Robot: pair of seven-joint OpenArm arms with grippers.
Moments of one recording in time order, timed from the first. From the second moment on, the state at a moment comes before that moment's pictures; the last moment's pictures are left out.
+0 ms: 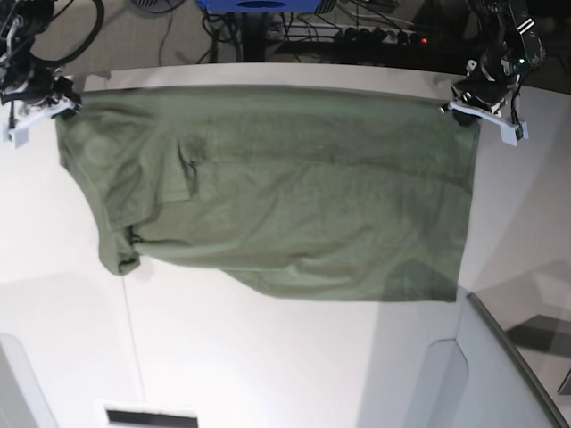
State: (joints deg) left arm 23.7 -9.6 -31.4 84.2 -28.4 -12.2 37.5; right arm -14.9 3.8 42.6 79.4 25.5 25.2 -56.7
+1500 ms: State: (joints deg) left arm -25.1 -23.7 -30.7 110.6 -32.1 -12.8 67.2; right arm 24.0 16.3 42.2 111.9 28.1 25.8 -71.5
